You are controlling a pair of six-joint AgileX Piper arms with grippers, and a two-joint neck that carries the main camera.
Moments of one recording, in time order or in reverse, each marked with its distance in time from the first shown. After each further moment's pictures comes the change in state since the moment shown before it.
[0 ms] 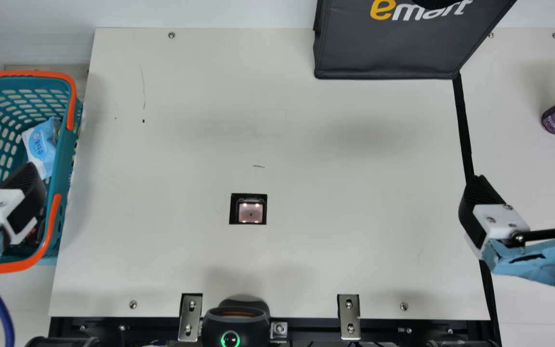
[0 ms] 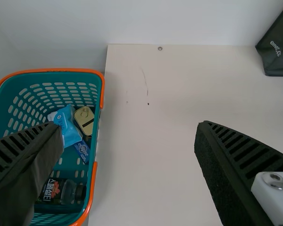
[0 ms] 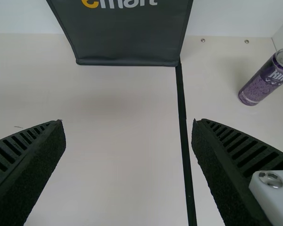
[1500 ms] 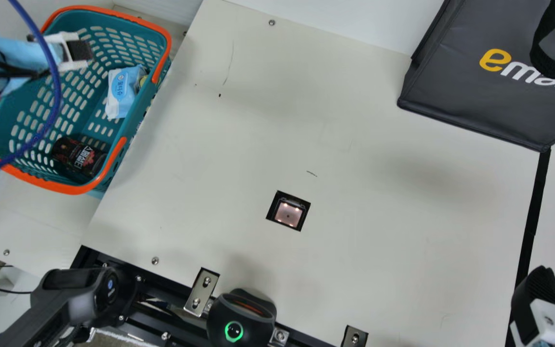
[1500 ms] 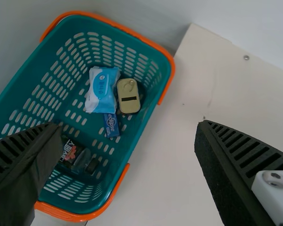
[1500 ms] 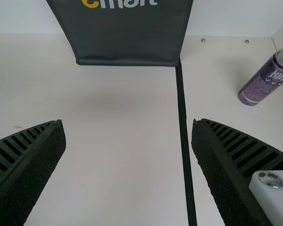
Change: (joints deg) left arm 24.8 21.2 -6.3 -2.5 -1.2 -6.5; right arm 0.0 0.0 0.0 0.0 0.0 0.0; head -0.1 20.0
